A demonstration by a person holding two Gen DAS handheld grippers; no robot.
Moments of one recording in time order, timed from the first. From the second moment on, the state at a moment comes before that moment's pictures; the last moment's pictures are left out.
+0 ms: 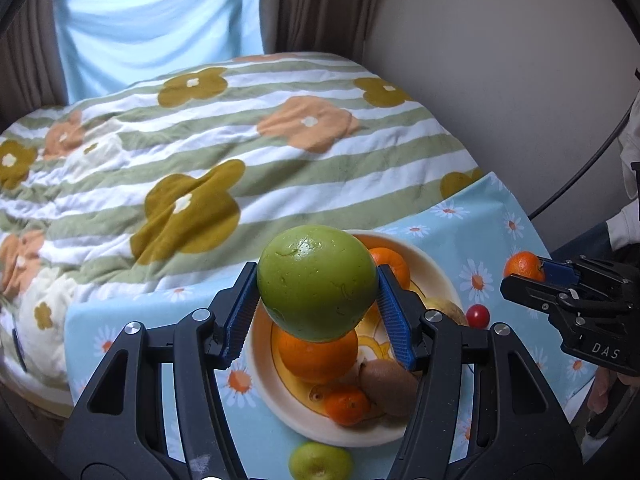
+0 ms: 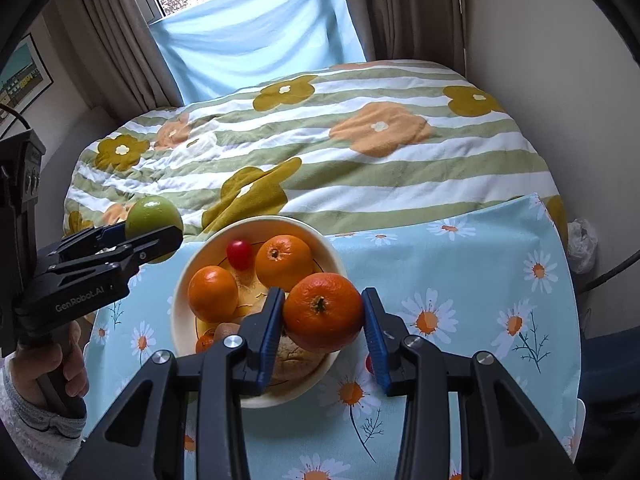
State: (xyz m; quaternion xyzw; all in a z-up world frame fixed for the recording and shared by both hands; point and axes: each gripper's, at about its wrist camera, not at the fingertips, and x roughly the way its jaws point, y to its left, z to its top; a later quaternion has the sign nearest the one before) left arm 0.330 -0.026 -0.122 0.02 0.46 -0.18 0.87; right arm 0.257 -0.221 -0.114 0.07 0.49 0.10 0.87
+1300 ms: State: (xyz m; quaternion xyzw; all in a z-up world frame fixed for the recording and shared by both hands) left arm 0.340 -0.013 -0.131 0.03 0.46 -0.19 0.87; right arm 0.283 -0.226 -0.124 0.08 0.49 0.08 0.86
